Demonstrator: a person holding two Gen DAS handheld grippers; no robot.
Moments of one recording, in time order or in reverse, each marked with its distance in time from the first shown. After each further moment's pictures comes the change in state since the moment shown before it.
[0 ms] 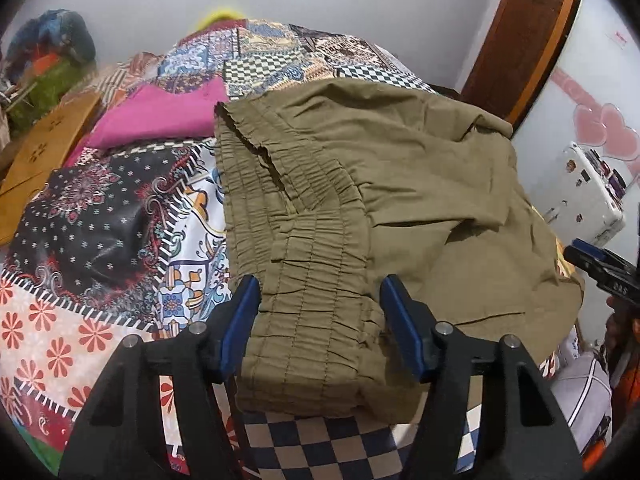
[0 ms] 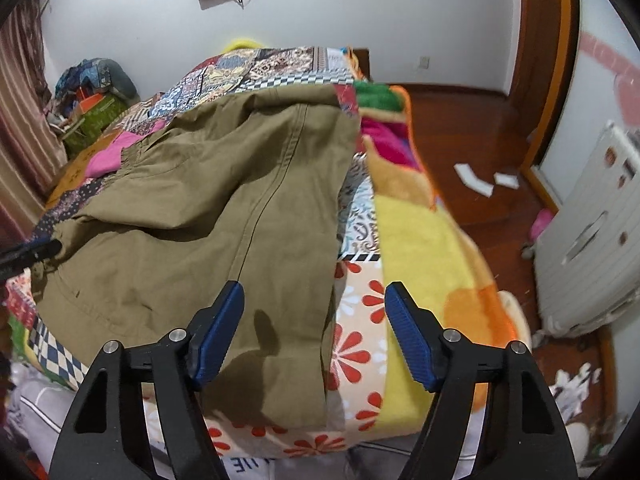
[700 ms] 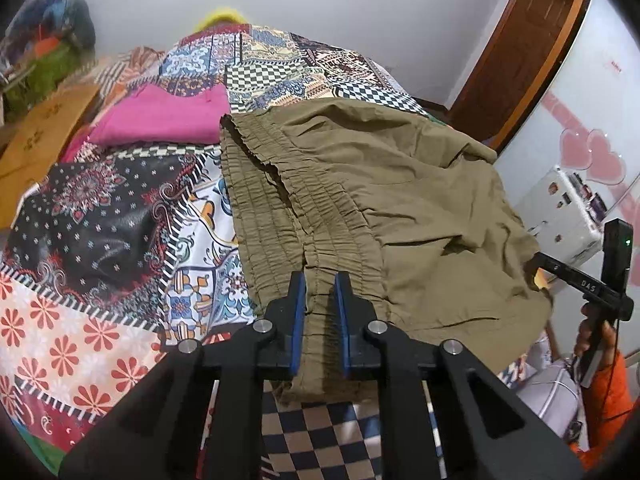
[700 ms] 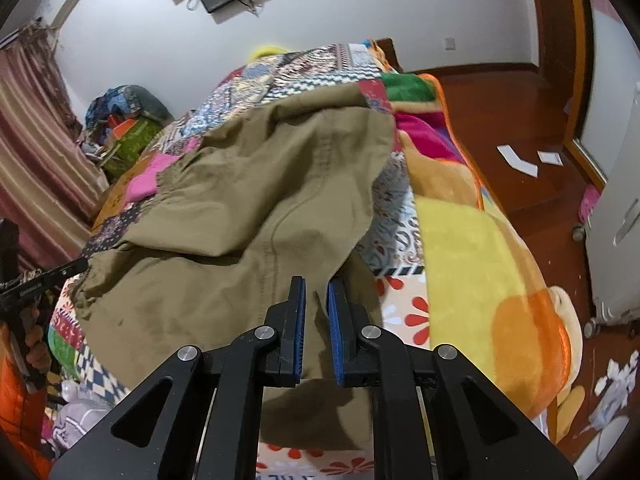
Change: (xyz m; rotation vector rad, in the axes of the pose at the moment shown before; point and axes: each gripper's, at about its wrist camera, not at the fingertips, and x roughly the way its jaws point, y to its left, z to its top) left arm -0.027 0.018 0.010 -0.063 -0.016 -0.074; right arm -0.005 -0.002 0.013 0.047 -0.009 0.176
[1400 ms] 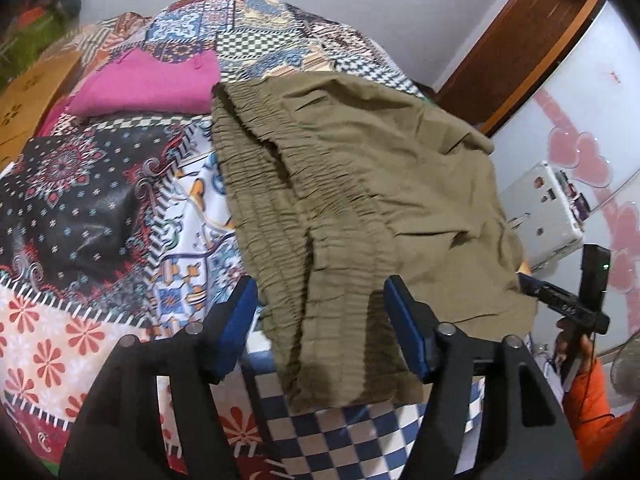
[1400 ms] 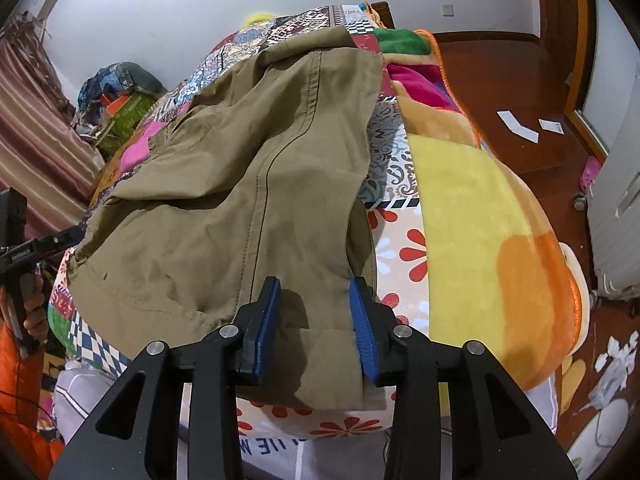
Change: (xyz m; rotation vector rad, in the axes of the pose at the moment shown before) left arm 0.020 0.022 0.010 -0.034 0.100 -0.096; right arm 0.014 -0.018 -0.025 0.050 0.118 0.012
